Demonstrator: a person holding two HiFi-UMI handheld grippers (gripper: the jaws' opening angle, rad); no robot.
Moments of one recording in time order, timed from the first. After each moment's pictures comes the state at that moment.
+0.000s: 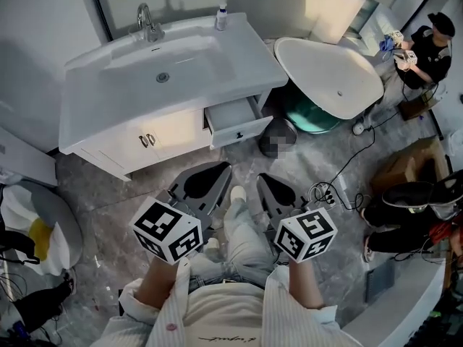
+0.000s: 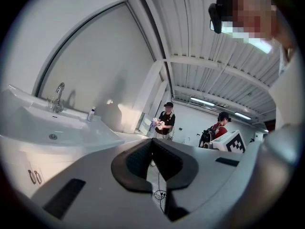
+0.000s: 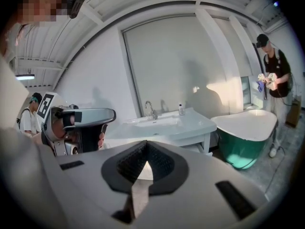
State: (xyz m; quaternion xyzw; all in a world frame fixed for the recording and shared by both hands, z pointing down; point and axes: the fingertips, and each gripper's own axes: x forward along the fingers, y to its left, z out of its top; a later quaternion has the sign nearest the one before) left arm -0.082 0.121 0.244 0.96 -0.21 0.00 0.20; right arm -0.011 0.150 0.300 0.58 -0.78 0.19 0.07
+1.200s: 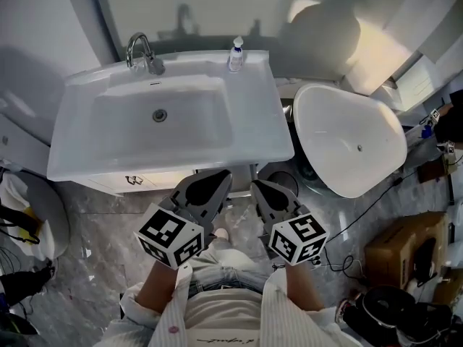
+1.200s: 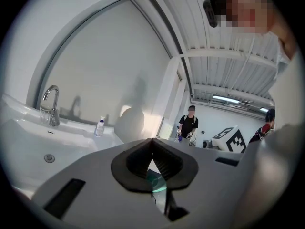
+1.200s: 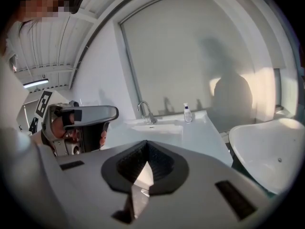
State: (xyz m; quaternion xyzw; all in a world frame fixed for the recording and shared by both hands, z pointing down) left arm 0.049 -0.099 0.239 0.93 -0.33 0.00 0.18; right arm 0.111 -0.089 0.300 0.47 -0.85 0.20 0.10
